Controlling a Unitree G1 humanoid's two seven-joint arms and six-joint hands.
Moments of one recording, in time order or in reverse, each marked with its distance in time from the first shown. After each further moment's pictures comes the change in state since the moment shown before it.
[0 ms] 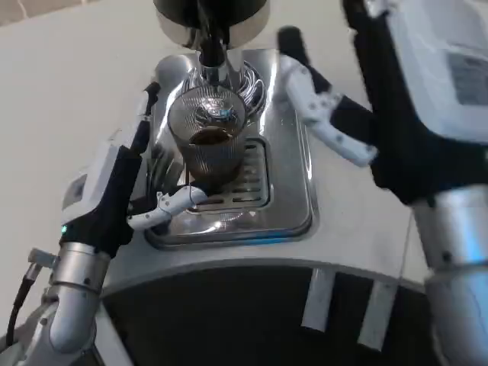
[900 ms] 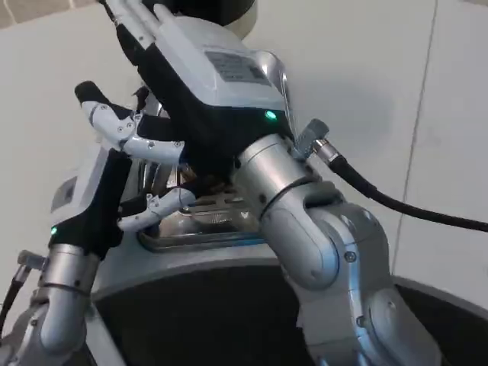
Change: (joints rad) left arm 0.018 0.025 0.006 -0.022 0.003 0.042 -0.008; right arm -0.415 0.131 0.216 0.432 0.198 0.148 0.197
